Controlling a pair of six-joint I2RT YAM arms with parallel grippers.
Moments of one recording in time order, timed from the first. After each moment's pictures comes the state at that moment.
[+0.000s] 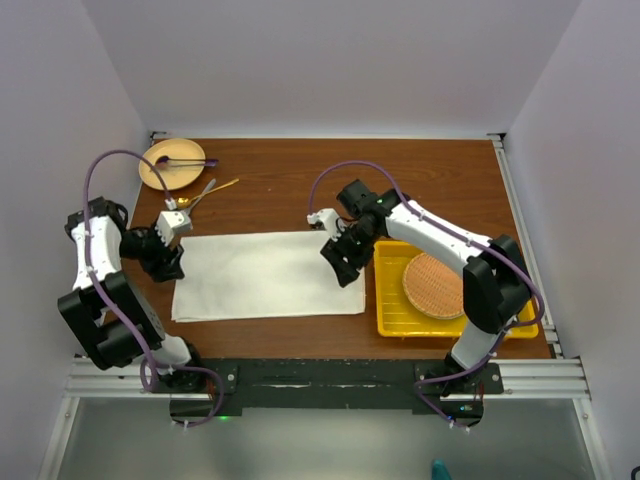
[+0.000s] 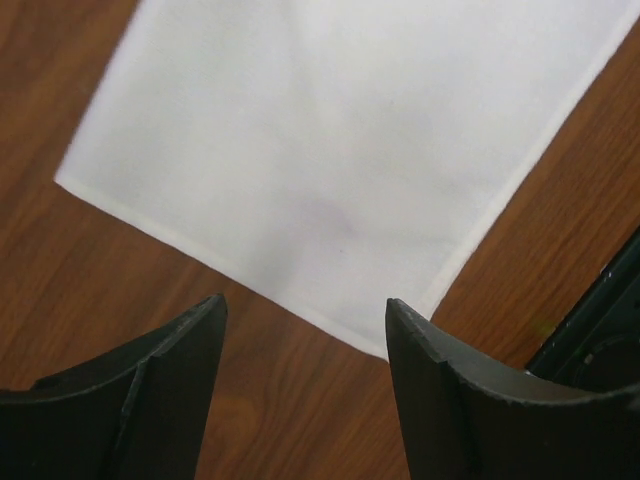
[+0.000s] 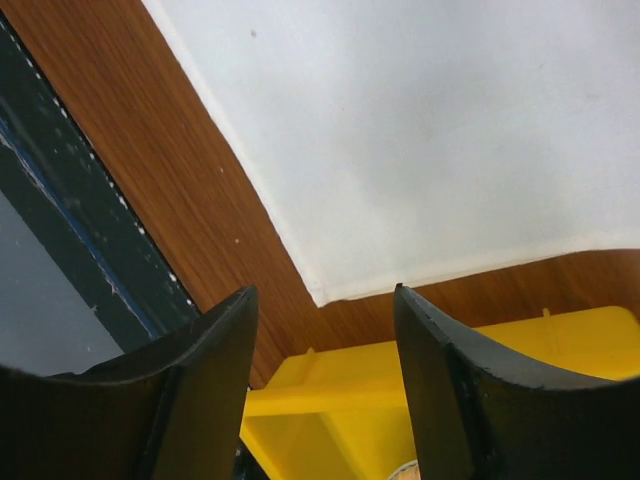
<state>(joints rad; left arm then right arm) 0.53 1.46 1.11 -1.24 0.63 1.44 0.67 1.73 1.35 -0.95 -0.41 -0.29</state>
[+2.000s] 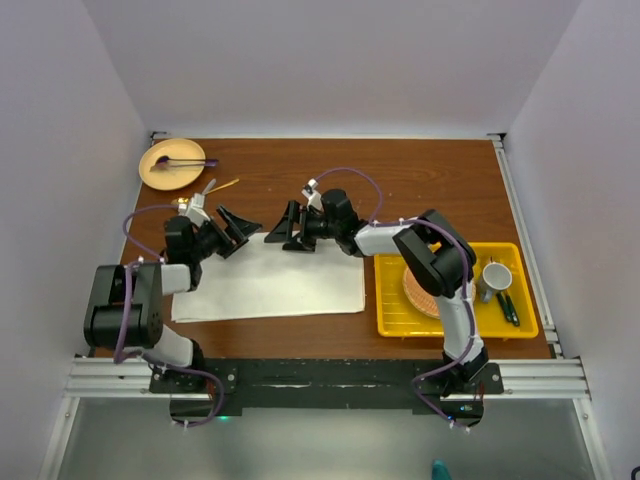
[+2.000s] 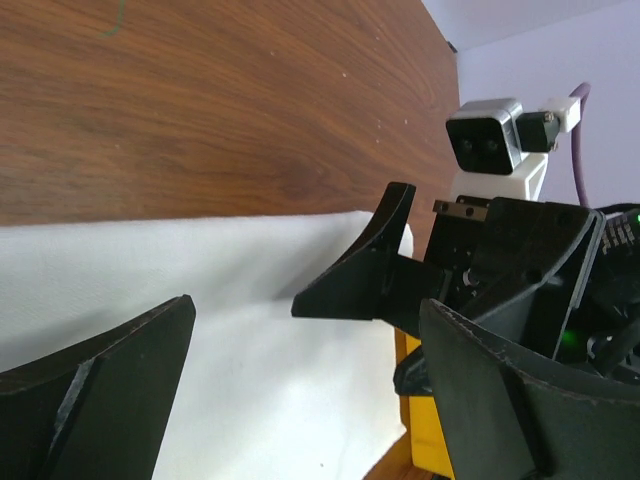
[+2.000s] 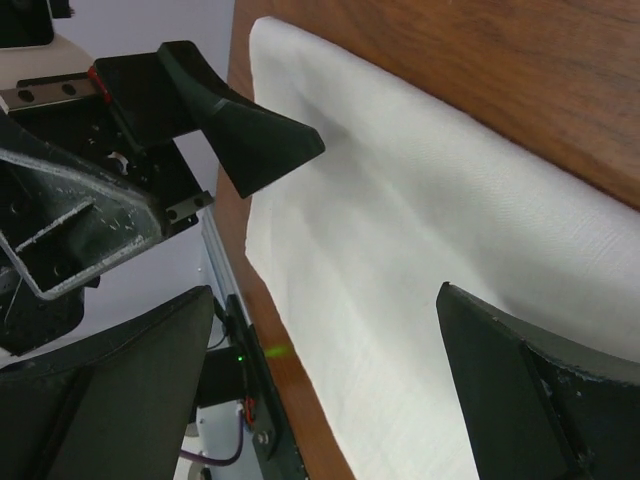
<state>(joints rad) 0.07 1.47 0.43 0.65 0.67 -0.84 0.69 2.10 1.22 0.47 -0.59 0.97</state>
